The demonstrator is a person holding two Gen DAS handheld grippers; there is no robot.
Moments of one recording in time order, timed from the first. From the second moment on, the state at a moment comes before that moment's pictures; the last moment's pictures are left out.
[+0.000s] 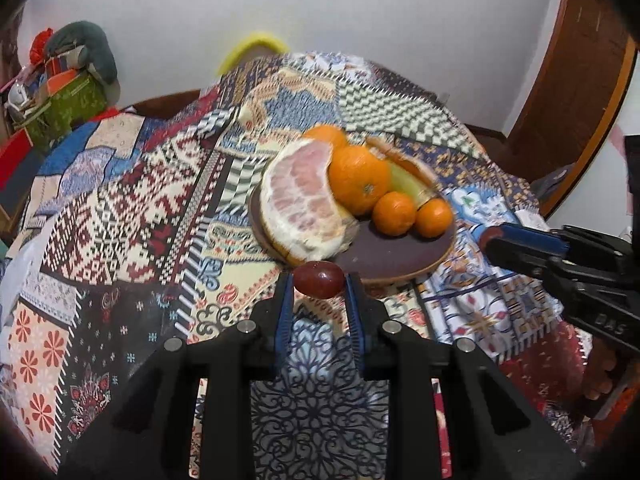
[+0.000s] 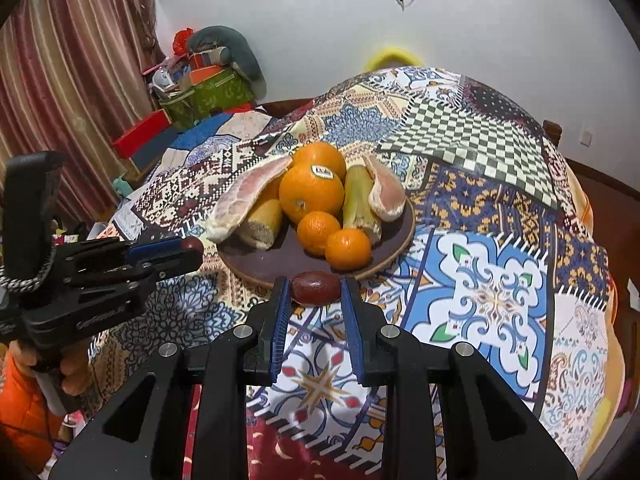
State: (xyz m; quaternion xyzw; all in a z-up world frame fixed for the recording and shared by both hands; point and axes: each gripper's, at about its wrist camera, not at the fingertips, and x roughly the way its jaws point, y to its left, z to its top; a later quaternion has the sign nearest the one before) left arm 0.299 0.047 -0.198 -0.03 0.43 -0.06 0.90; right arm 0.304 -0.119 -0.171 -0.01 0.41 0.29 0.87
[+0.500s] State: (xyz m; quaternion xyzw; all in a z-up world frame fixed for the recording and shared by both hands) left arm 0.310 0.024 -0.188 -0.02 0.41 -0.09 0.91; right arm 0.324 -0.099 -0.167 -0.04 0.39 0.30 0.87
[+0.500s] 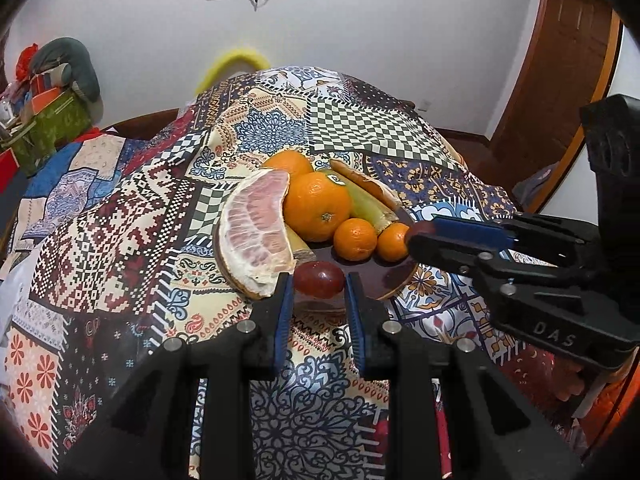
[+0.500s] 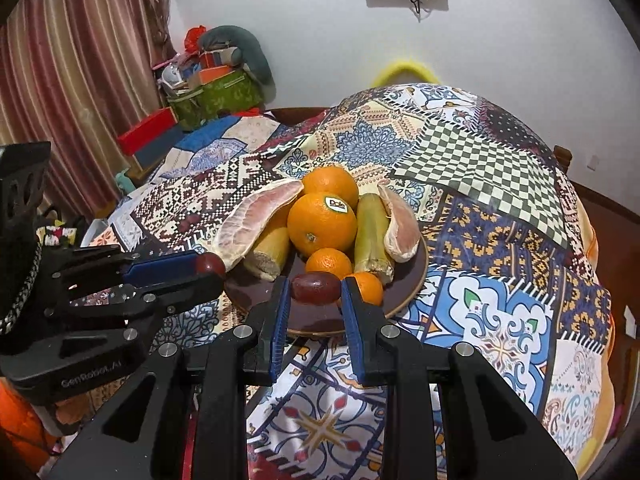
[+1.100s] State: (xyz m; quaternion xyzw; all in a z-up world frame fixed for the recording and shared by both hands) left arm 0.317 0.020 -0.196 -0.01 0.42 -0.09 0.90; right arm 0.330 -0.103 -0.170 -0.04 0.40 0.29 0.87
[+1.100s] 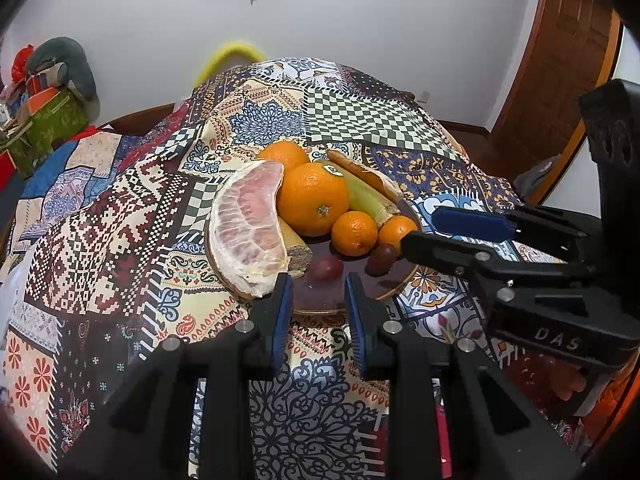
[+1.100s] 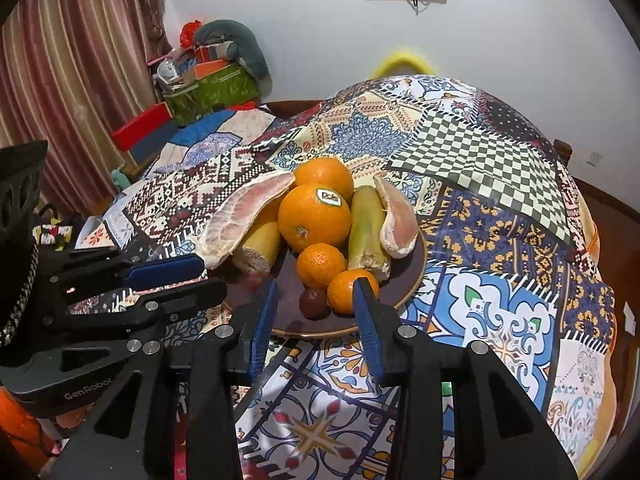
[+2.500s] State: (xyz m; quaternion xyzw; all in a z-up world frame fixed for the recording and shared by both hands) left arm 0.092 0.009 0.026 -0.03 0.11 -0.02 0.99; right arm 0.135 -0.150 0.020 0.00 0.09 0.24 0.97
